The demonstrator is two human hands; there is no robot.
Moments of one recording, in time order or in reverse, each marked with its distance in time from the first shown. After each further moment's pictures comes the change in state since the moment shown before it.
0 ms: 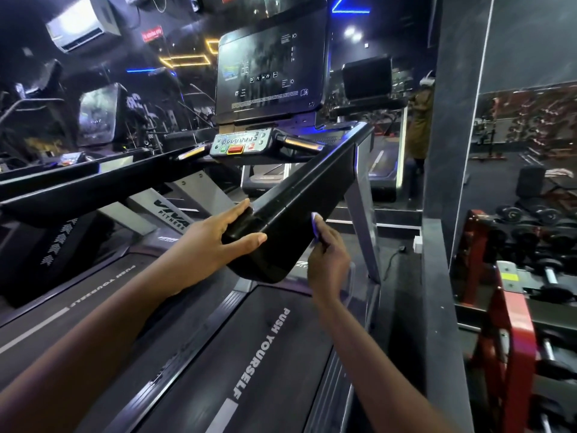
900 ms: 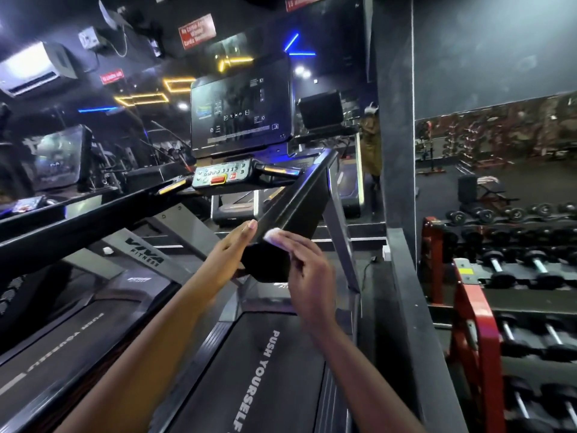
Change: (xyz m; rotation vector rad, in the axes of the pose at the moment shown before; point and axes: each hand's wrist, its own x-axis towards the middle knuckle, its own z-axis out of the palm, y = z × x) left_hand -0.018 -0.008 0.002 -0.582 -0.042 -0.052; right_hand -0.069 -0.102 -0.018 -0.090 -0.120 -0.350
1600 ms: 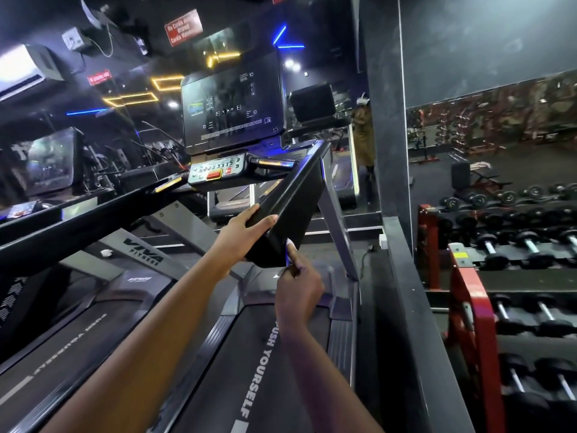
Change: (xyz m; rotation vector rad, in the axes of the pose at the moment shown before) left_hand 0.021 0.011 0.009 0.258 0.075 -0.046; right_hand -0.035 -0.023 0.028 0.075 0.290 0.692
